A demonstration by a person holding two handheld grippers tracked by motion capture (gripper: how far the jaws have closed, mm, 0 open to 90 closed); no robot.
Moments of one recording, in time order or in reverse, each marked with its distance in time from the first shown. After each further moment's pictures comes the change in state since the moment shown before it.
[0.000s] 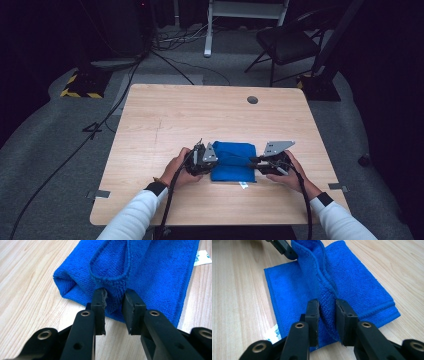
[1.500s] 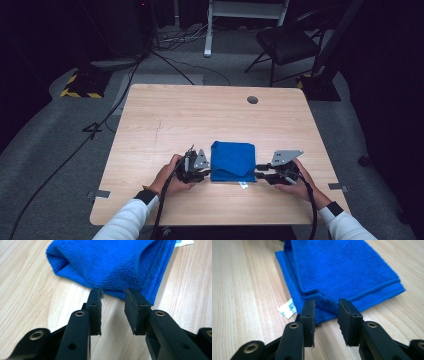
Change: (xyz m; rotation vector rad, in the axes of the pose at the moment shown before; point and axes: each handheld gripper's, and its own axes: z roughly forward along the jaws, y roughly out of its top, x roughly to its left) left arm -0.009 -0.021 -0.021 0.018 -0.008 -0.038; right arm 0.014 -0.022 -0.019 0.020 -0.006 -0.003
